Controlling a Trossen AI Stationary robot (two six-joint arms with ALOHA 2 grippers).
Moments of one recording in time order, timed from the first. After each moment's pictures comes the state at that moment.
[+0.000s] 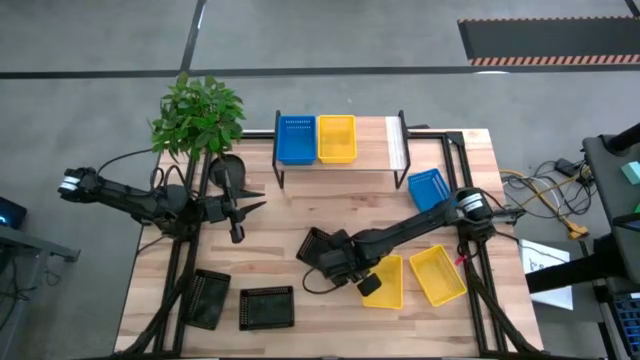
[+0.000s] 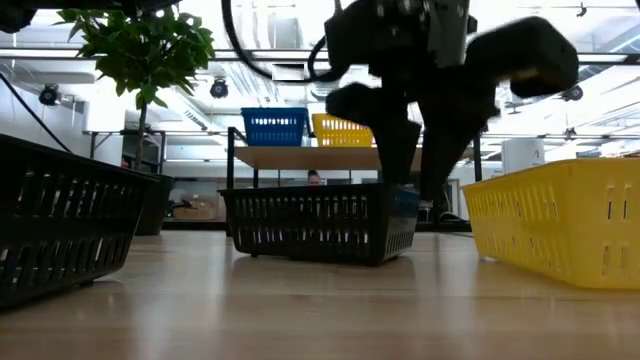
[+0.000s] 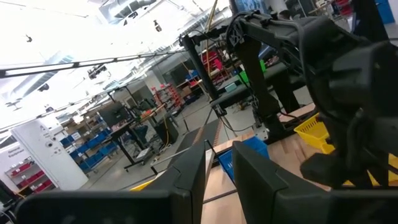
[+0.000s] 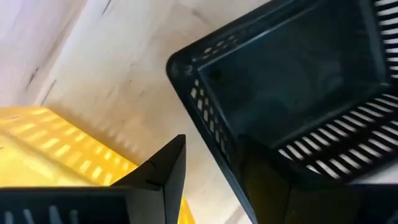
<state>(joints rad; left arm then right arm) -0.24 0.61 0.41 0.39 -0.40 0.58 0.30 2.06 1.60 -0.96 0.02 -0.31</state>
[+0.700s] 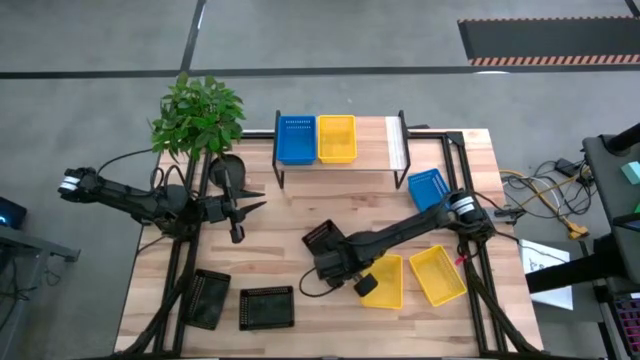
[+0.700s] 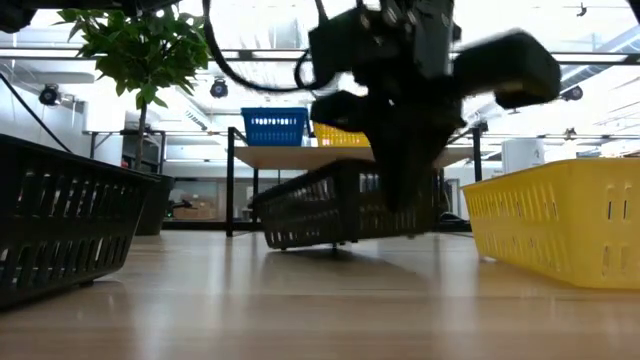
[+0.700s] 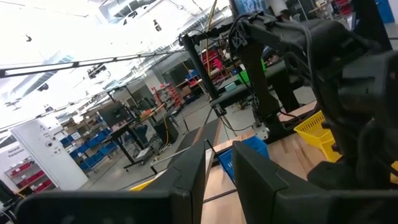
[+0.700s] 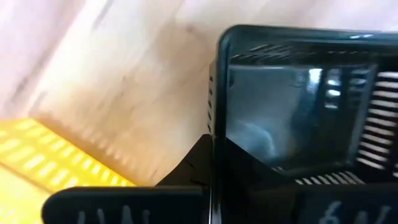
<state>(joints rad) -0.24 0.61 0.41 0.39 -0.40 0.58 0.30 2.11 1.68 -0.98 0.02 -0.35</state>
